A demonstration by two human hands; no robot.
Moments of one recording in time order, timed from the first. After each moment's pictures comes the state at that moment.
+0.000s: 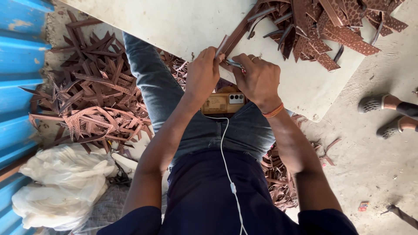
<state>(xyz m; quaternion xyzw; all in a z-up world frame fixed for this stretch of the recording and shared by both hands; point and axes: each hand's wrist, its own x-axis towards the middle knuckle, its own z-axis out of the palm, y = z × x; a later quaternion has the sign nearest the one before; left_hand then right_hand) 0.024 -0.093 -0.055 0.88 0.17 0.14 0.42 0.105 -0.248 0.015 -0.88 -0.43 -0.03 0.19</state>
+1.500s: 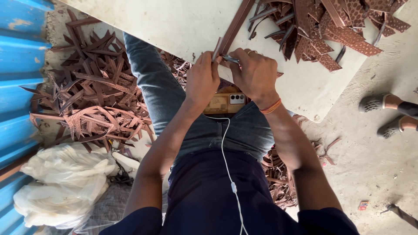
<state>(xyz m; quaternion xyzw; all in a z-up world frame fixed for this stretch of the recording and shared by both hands) 0.012 -0.100 -0.049 0.86 0.21 0.17 0.42 0.111 -0.230 0.017 -0.88 -0.43 0.00 0.22</state>
